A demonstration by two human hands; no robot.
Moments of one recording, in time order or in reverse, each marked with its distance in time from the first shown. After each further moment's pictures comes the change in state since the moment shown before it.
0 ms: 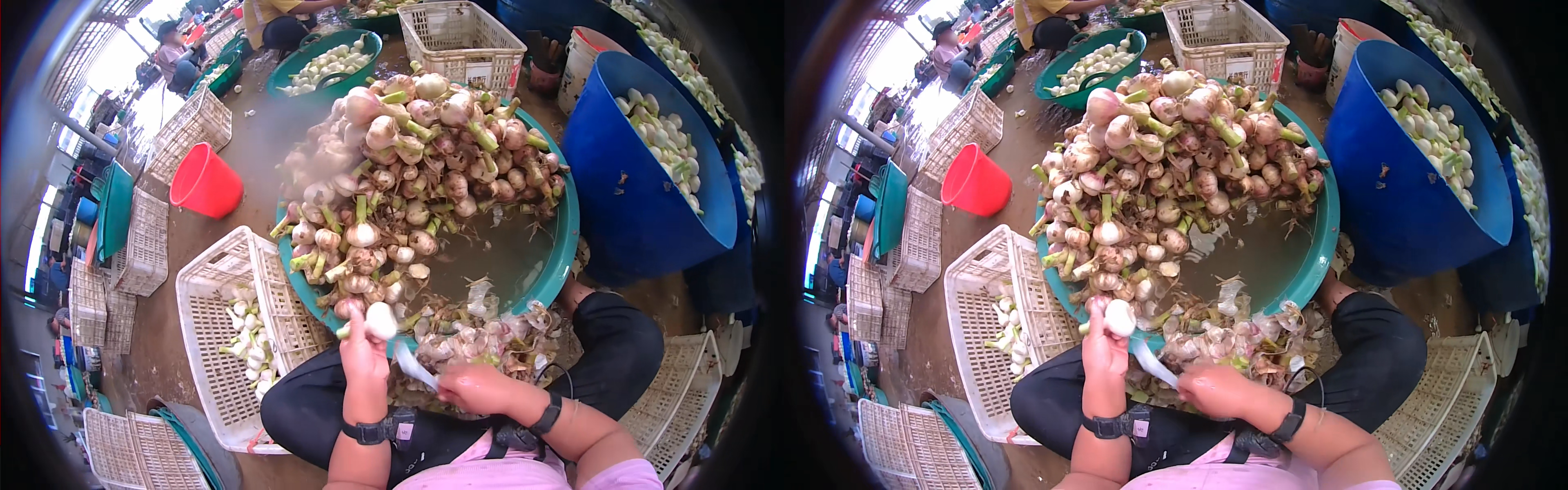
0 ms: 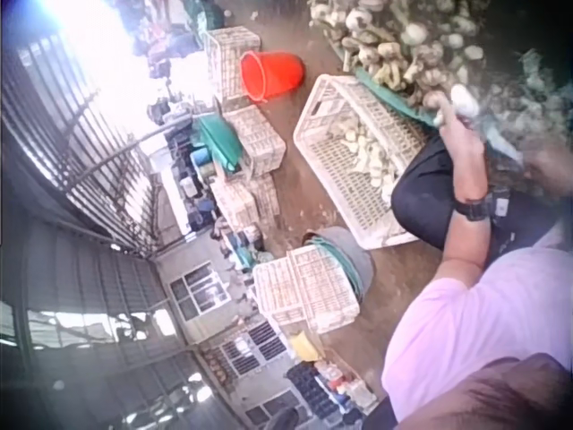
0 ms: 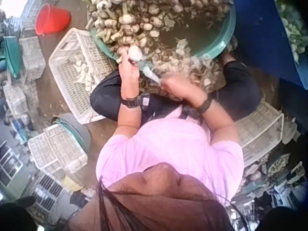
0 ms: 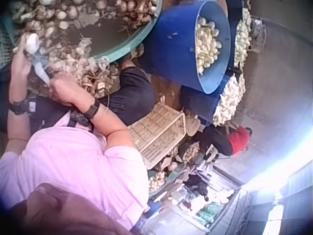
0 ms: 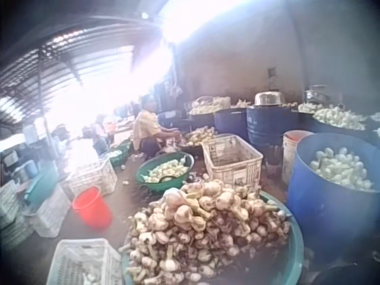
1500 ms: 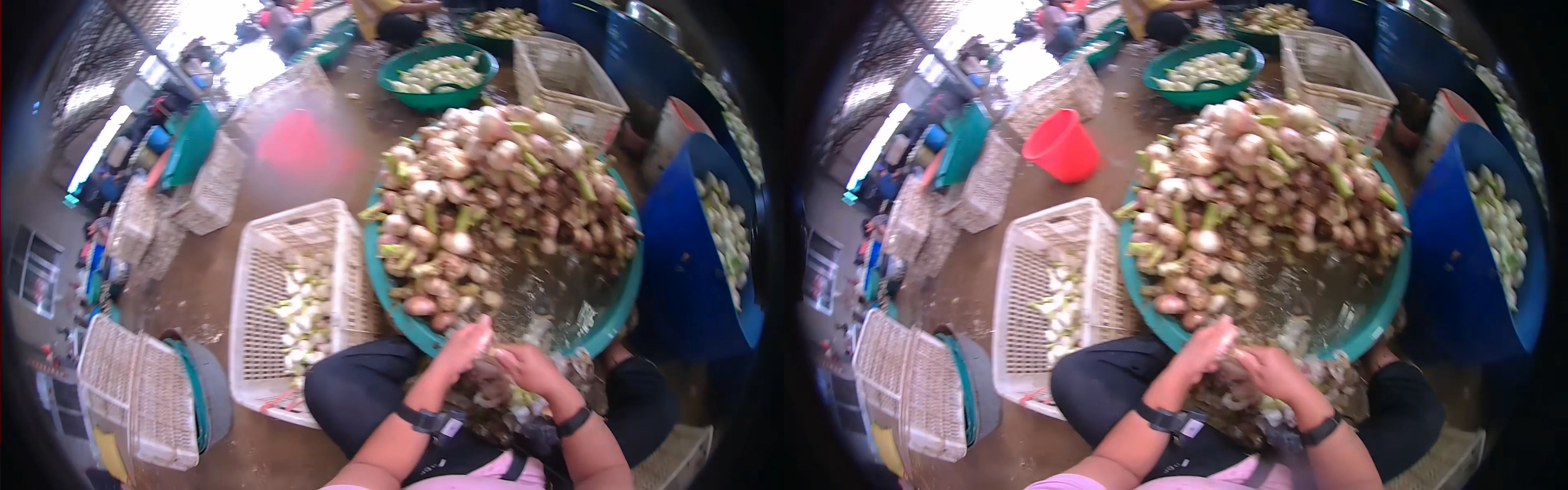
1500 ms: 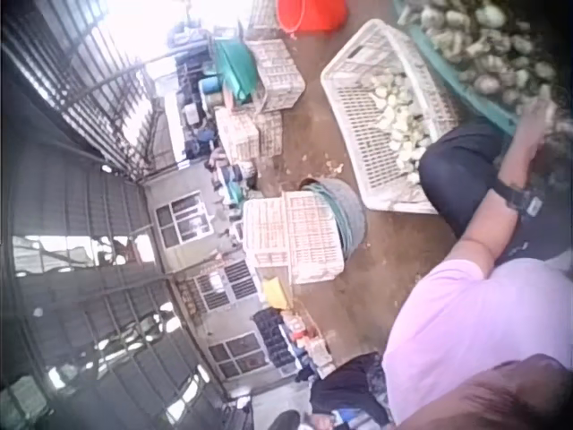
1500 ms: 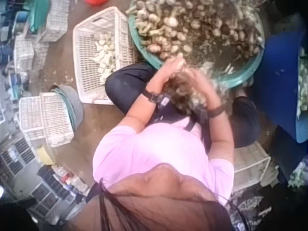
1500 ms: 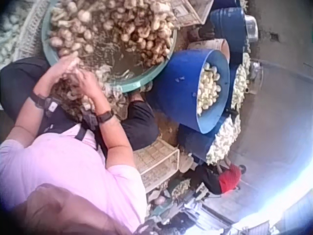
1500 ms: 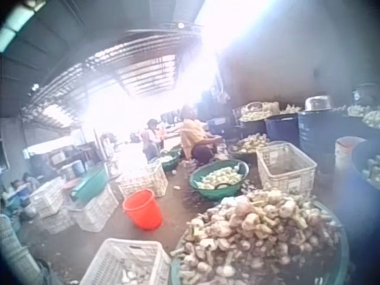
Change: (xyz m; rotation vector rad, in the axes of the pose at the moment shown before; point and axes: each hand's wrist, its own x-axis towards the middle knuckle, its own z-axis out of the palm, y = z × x) left_hand 0.015 -0.028 -0.012 0.697 -0.434 -0.212; right_hand 0.049 0.012 -0.027 0.230 0.178 0.103
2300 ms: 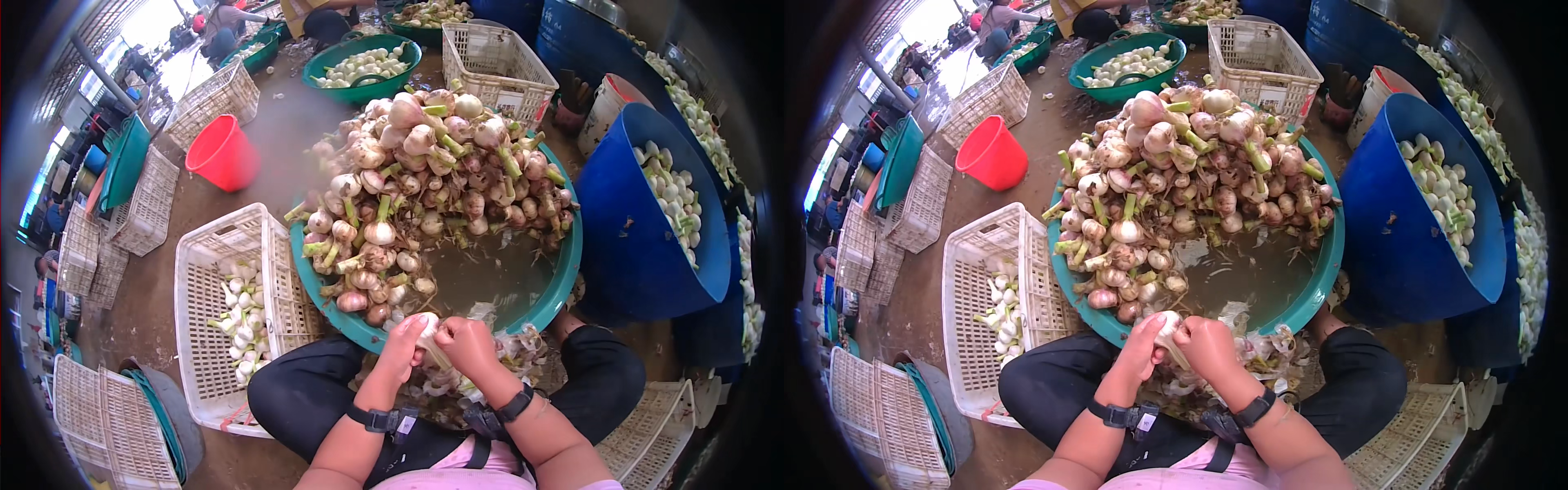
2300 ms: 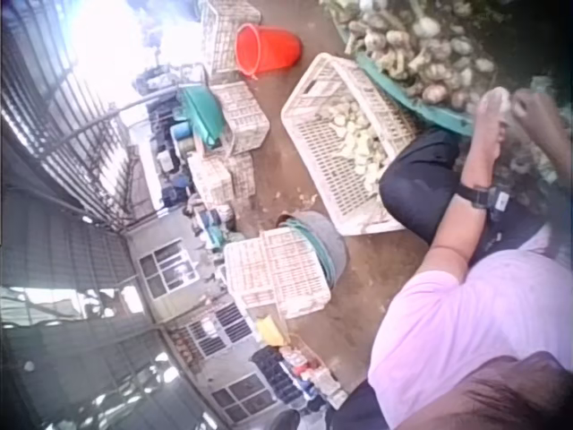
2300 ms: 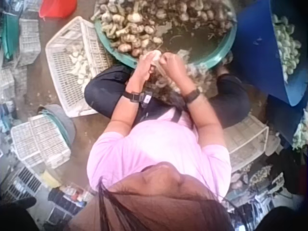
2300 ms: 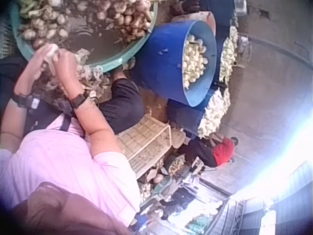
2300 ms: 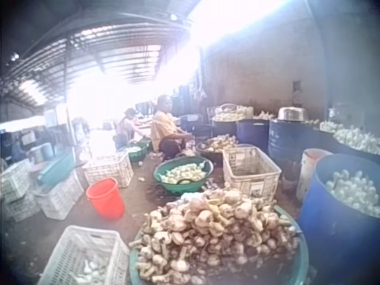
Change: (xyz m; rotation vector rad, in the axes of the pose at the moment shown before) left_hand -0.012 -0.001 0.015 -0.351 -0.094 0.010; right_hand 0.004 -0.003 0.014 -0.289 0.456 0.102
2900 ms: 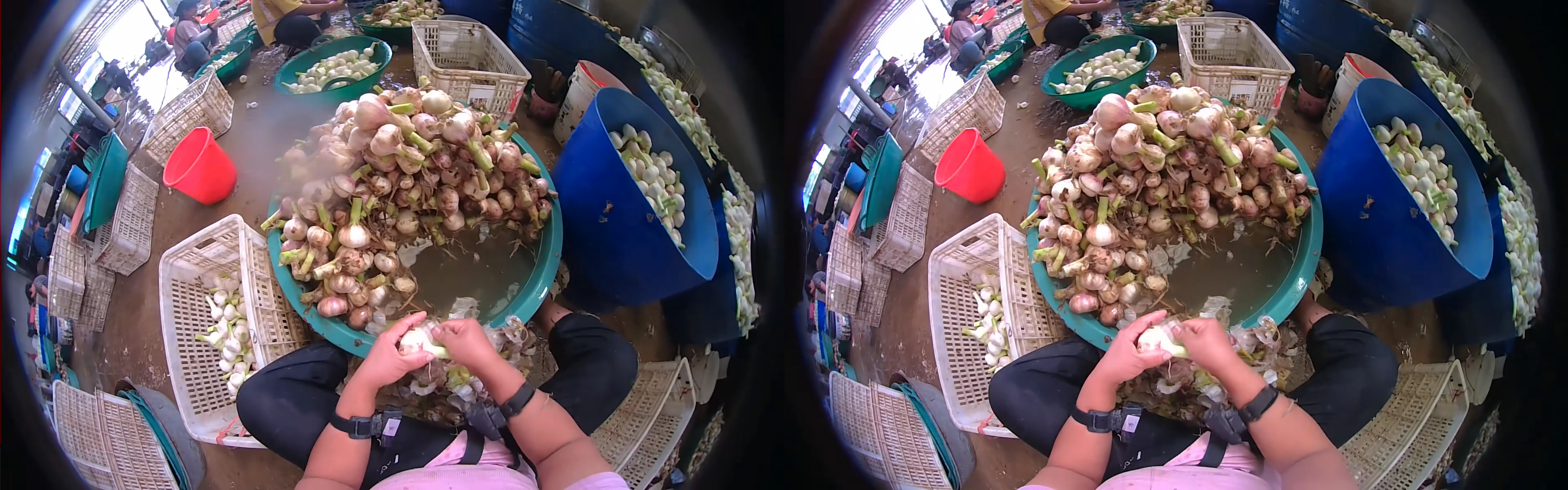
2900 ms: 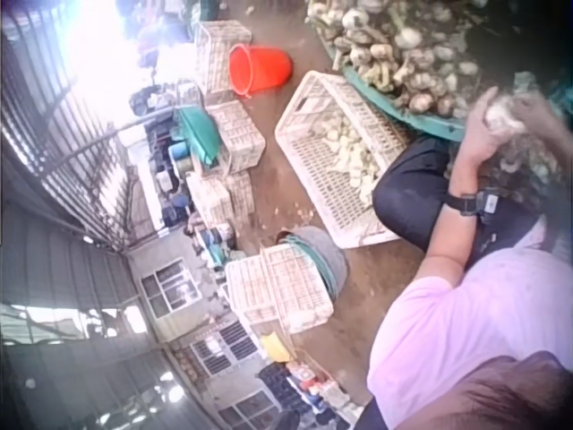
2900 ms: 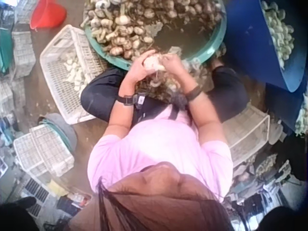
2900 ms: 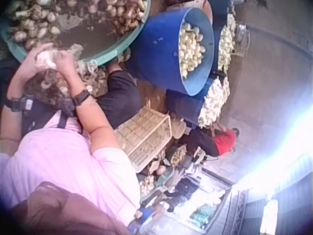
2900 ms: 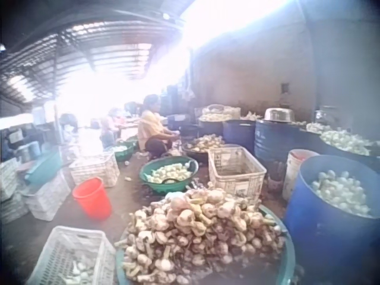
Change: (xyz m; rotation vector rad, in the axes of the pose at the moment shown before) left_hand -0.009 0.012 0.007 0.731 -0.219 0.332; right_hand -0.007 0.035 -0.004 0.465 -0.198 0.320
